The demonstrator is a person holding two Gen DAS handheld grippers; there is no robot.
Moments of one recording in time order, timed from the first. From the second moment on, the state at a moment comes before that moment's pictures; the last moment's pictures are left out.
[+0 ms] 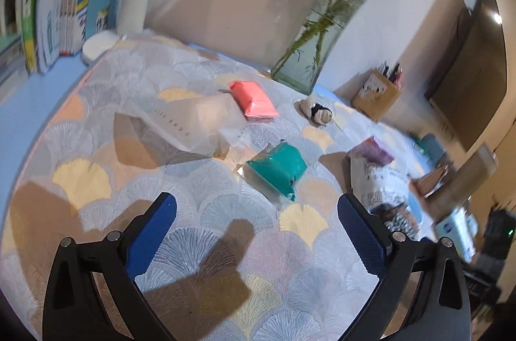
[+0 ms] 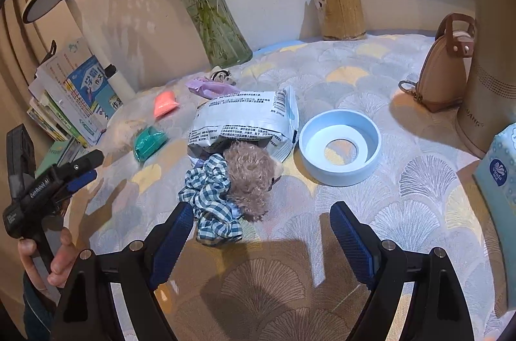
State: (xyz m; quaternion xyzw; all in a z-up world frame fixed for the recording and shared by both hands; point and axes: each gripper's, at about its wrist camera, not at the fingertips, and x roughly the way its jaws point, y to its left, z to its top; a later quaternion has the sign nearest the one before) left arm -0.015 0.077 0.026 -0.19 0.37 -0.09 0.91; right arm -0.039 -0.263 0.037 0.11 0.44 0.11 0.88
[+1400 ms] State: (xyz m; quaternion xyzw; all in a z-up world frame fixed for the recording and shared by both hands) left arm 0.045 -0.003 0.017 0.00 0.41 -0.12 0.90; right arm -0.008 -0.218 0.030 0.08 0.46 0.14 0.87
